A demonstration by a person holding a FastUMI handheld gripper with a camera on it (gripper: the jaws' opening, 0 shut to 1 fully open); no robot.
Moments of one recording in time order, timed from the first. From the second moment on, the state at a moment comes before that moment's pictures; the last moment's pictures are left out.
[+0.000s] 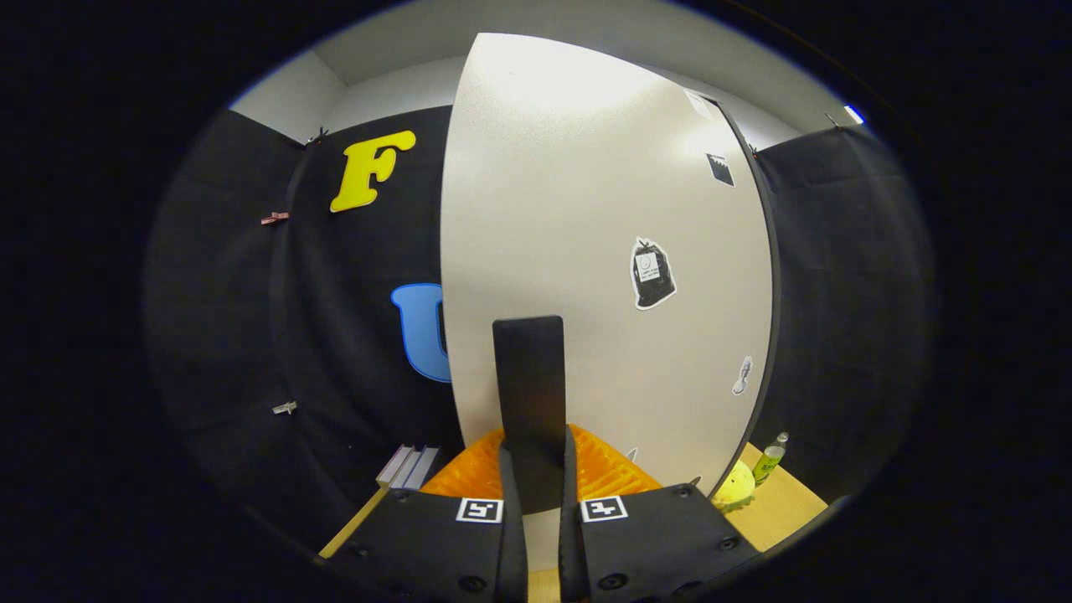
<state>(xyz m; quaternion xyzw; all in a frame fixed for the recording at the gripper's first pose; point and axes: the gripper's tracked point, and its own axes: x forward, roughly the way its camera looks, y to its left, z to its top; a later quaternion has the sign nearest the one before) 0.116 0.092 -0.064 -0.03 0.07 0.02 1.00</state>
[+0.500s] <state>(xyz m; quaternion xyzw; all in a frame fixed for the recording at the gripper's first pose) 0.067 0.054 -0.049 -0.03 0.06 -0.01 1.00</state>
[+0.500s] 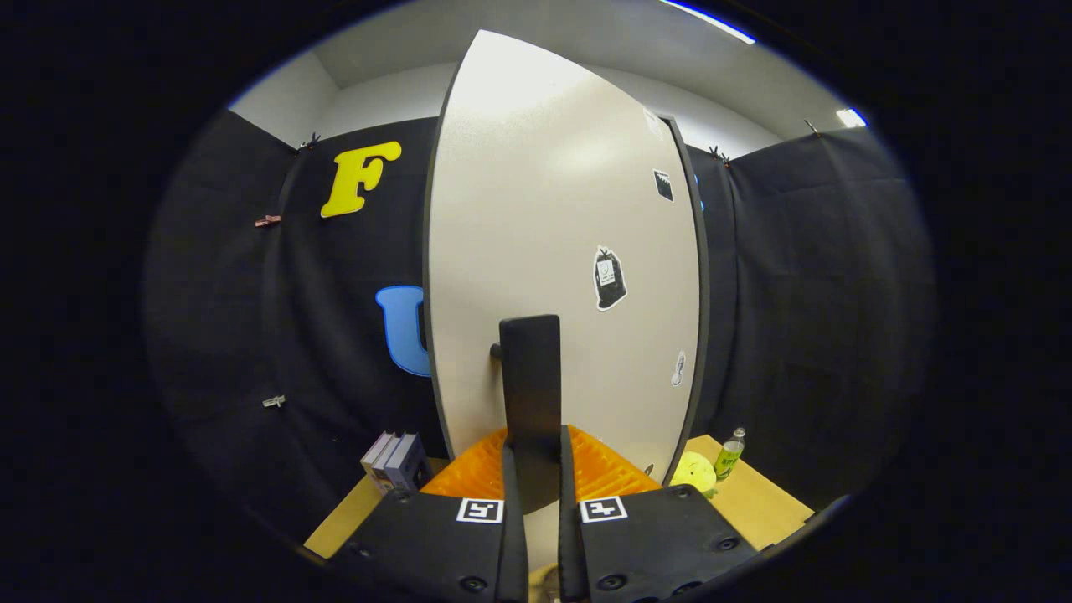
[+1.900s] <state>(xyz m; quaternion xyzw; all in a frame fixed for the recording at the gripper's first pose) 0.002 -0.061 -0.027 -0.04 0.07 0.04 1.00</state>
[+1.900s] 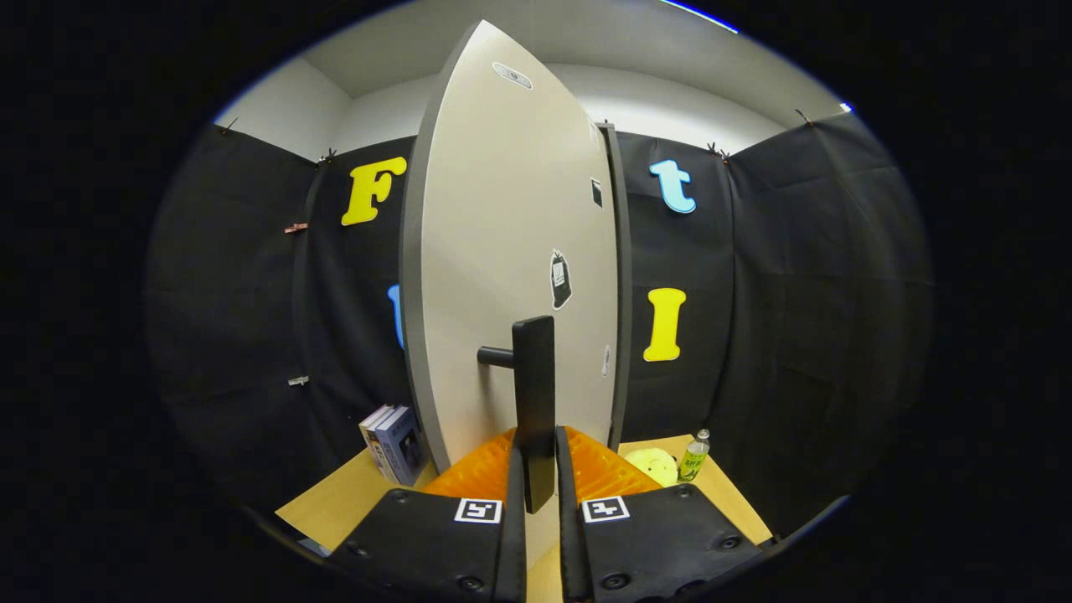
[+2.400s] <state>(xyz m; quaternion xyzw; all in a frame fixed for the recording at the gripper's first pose) -0.038 -0.141 0.006 -0.05 0.04 -0.07 1.00</state>
